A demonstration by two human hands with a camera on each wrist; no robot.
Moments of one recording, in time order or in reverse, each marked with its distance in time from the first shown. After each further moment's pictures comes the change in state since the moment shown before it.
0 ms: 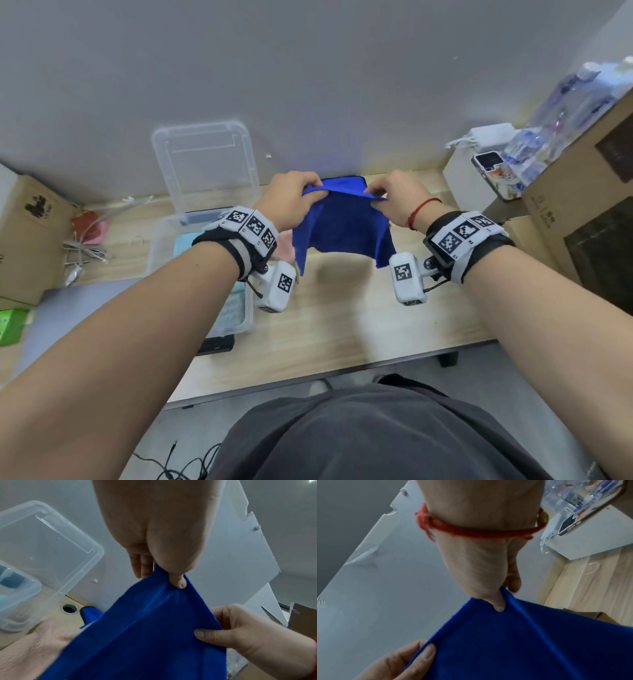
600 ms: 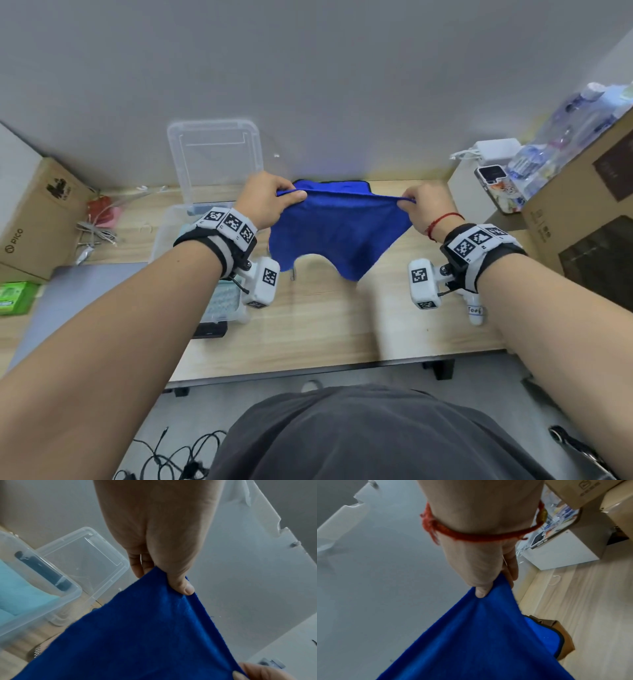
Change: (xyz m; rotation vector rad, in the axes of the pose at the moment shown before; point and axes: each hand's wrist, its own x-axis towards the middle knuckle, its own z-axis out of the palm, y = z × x) left_hand -0.028 -0.008 -0.015 -0.057 0.104 -0.136; right_hand -0.013 0.056 -0.002 0.003 0.067 0.165
